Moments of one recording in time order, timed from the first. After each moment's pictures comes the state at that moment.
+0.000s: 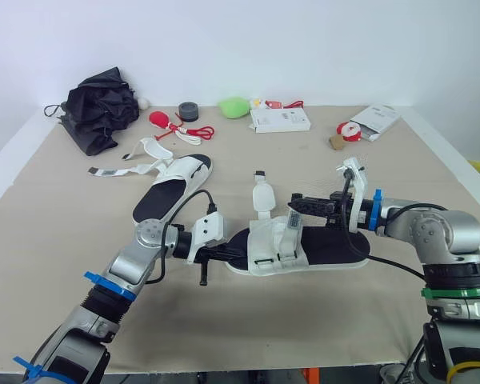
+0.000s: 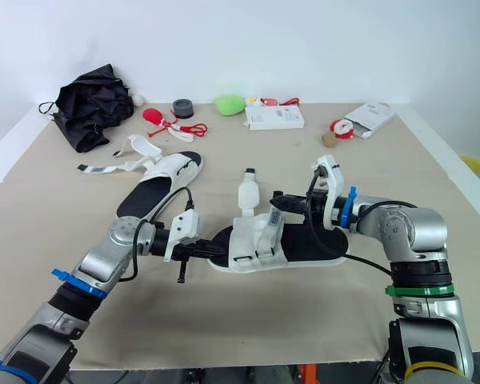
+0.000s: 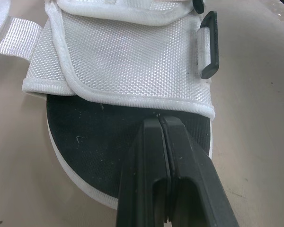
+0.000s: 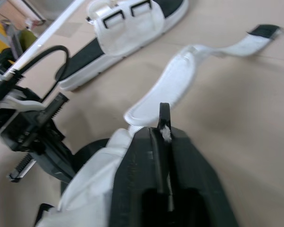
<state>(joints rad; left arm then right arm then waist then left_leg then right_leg) -0.51 0.43 -0.35 0.14 -0.18 0.19 -1.19 -0.61 -0.67 -0.09 0.04 0.72 1.07 0.82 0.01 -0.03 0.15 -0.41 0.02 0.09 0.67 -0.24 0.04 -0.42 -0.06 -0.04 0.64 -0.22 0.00</state>
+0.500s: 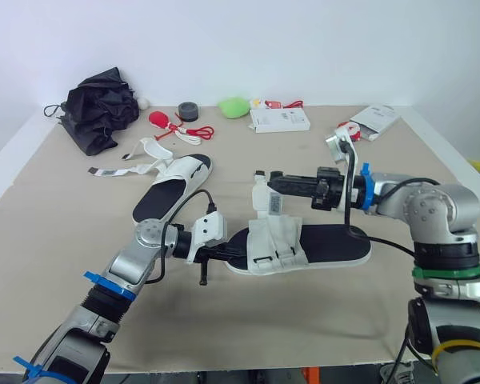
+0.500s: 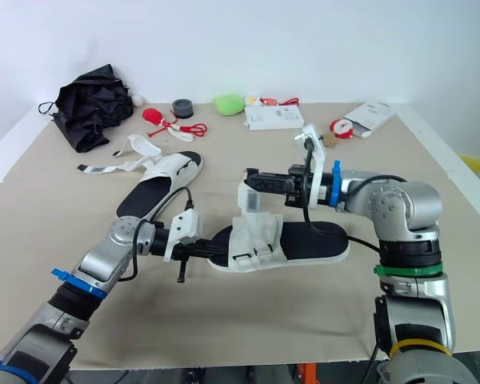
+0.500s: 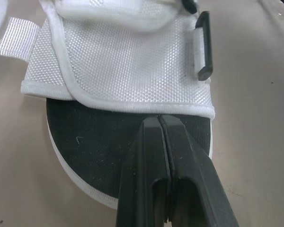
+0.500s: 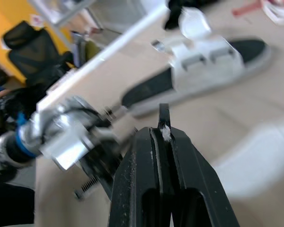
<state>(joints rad) -0.51 0.43 -0.35 0.15 -0.18 0.19 -1.19 -0.80 -0.60 -0.06 0.02 0.79 1.14 0.87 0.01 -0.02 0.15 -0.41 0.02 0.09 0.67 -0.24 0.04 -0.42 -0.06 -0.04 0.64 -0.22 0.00</state>
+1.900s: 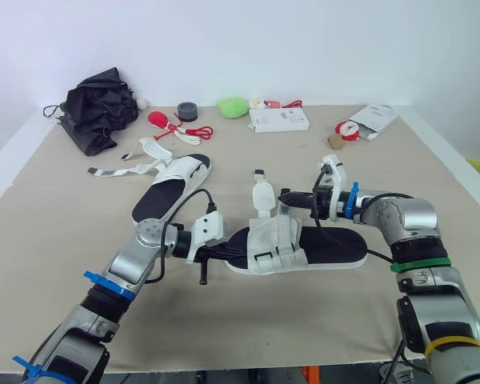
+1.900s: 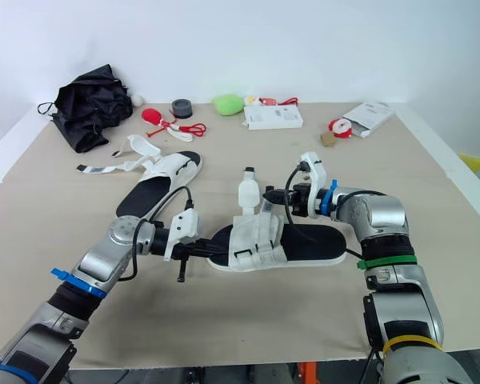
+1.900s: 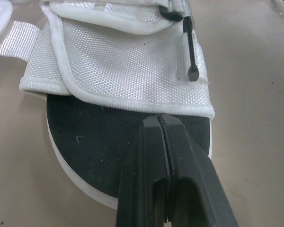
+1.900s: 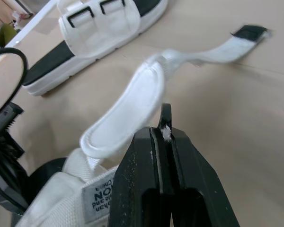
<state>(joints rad) -0.51 0.43 -0.35 0.14 -0.18 0.19 -1.18 -0.80 -0.56 0.04 0.47 0.46 0.84 0.91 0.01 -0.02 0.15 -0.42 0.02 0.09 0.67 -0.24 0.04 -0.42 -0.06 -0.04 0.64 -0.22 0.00</state>
